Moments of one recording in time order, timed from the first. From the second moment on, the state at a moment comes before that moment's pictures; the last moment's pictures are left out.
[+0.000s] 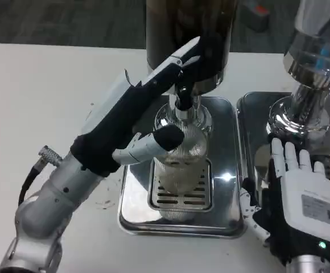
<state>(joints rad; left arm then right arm) -0.36 0.29 -0.16 0.54 -0.10 -1.02 -0.42 0.28 -0.09 0.41 -0.24 -1.15 0.45 -0.27</state>
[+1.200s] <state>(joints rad) -0.35 0.33 -0.17 0.48 0.09 -1.09 -0.36 0.28 -0.10 0.37 -0.24 -0.98 0.35 -0.27</state>
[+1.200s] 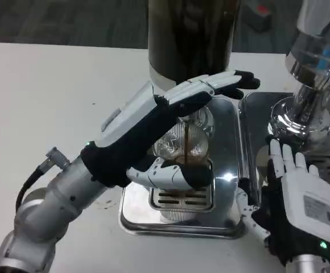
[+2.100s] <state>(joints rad) -0.35 0.33 -0.18 0.48 0.09 -1.08 -0.34 0.20 -0.13 0.20 -0.08 -0.32 -0.03 -0.08</state>
